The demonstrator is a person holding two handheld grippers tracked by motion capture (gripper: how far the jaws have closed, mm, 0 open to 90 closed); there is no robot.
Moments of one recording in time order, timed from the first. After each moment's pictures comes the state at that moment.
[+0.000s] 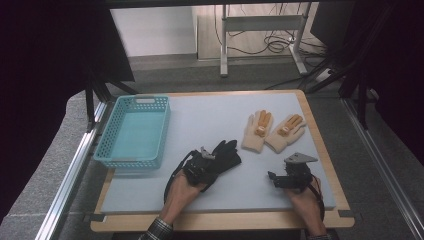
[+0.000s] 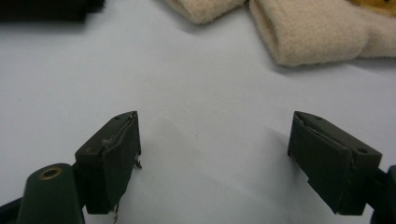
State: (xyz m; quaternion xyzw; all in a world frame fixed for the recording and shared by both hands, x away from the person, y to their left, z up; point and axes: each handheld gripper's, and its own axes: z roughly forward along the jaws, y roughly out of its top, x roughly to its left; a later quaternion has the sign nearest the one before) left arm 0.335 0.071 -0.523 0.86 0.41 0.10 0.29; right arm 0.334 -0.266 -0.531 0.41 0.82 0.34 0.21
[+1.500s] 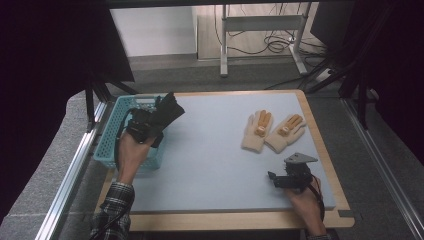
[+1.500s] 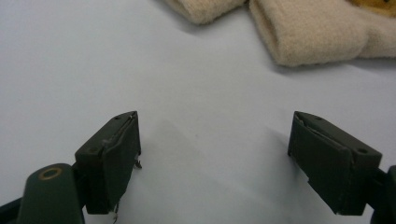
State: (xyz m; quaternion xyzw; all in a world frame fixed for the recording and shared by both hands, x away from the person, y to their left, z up) left arm 0.396 0.237 -0.430 0.76 0.55 0.21 0.27; right arm 0.334 -0.266 -0.531 0.41 0.82 0.34 0.21
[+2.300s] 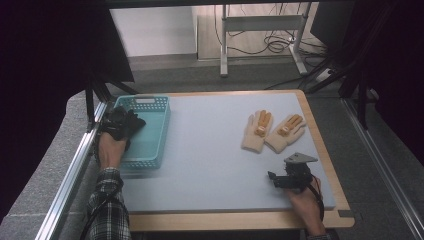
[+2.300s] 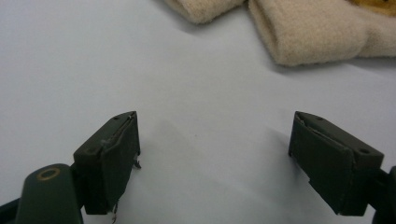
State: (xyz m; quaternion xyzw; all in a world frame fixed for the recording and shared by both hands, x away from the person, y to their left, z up) left arm 0.449 0.330 -0.495 0.70 0.69 0.17 0.09; right arm 0.334 -0.266 -0.531 0.41 0.82 0.34 0.21
